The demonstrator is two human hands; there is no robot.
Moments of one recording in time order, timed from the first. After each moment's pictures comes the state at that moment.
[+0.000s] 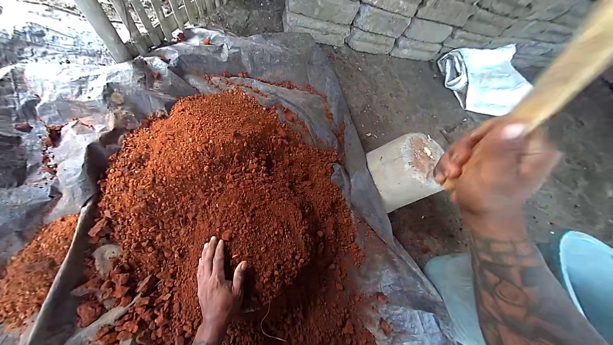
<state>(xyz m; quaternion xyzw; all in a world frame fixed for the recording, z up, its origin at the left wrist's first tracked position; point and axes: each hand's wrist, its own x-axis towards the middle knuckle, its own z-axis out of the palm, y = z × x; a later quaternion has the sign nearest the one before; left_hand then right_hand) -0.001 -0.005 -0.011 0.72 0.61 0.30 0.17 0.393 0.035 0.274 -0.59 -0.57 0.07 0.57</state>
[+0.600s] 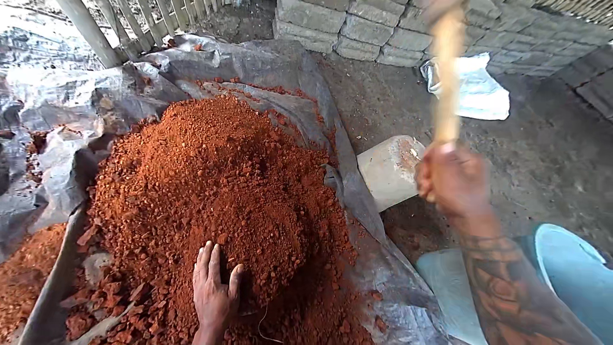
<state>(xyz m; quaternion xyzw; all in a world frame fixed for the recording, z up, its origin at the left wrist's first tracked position) -0.003 -0.005 -0.011 0.72 0.60 0.31 0.16 0.413 0.018 0.259 -0.73 -0.51 0.14 0.44</state>
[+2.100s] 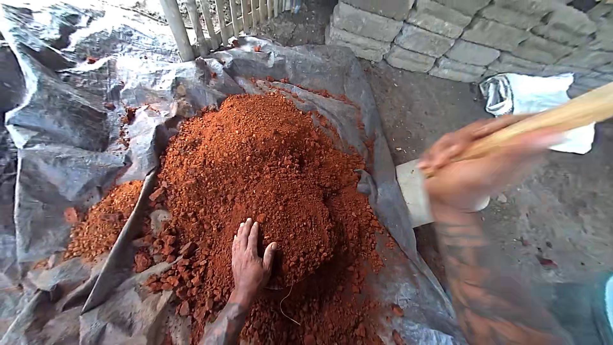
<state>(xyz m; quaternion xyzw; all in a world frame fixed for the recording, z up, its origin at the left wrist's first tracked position) -0.002 -0.005 -0.010 0.70 0.62 0.31 0.18 0.313 0.077 0.246 -0.48 -0.60 0.10 0.63</state>
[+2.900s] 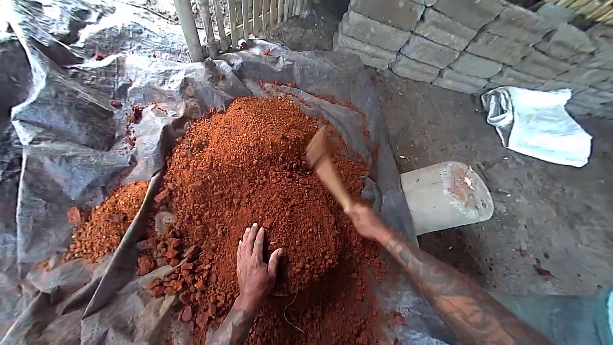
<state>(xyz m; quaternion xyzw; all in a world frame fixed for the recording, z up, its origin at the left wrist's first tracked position) 0.000 -0.006 -0.011 0.69 0.62 0.32 0.19 0.337 0.069 0.084 -0.76 -0.59 0.27 0.07</state>
